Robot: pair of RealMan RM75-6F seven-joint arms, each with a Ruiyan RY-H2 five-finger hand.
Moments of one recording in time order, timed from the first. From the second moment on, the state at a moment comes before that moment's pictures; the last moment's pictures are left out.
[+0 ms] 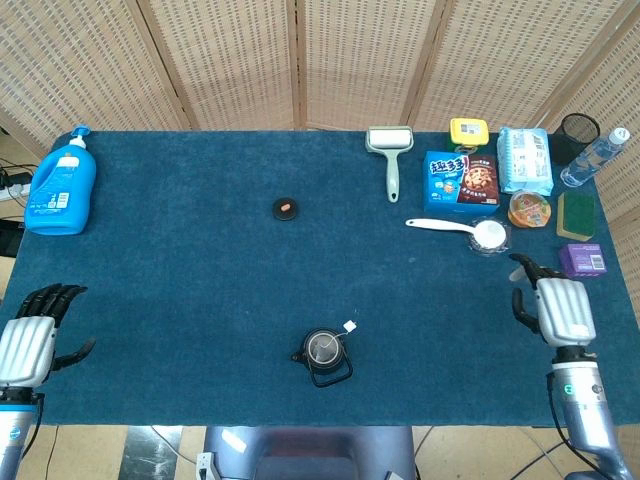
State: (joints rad) left arm -0.10 -1.24 -0.05 -1.59 1.48 1.47 0.05; right arm 0.37 -1.21 0.00 -1.62 -1.20 1.52 -0.08
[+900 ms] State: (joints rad) left arm -0.05 -1.21 0.00 -1.71 1.48 1.50 0.13; right arm 0.14 -1.27 0.00 -1.52 -1.38 1.63 0.04
